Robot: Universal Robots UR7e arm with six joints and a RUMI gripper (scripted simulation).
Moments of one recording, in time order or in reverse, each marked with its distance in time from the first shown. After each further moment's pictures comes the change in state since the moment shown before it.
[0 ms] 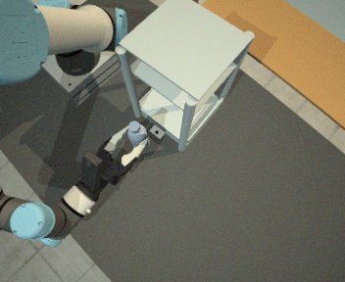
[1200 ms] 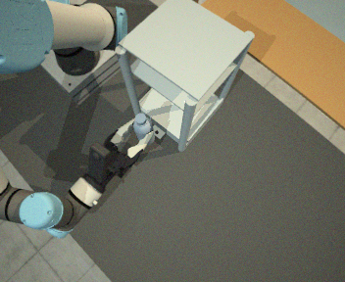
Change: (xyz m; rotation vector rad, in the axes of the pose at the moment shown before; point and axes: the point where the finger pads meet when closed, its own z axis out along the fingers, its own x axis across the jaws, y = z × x) arm -0.002 0.000 0.027 0.001 -0.004 -0.001
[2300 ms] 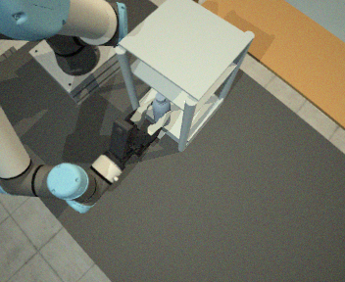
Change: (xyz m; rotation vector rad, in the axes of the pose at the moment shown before) arm -0.001 0.000 0.082 0.001 -0.002 0.001
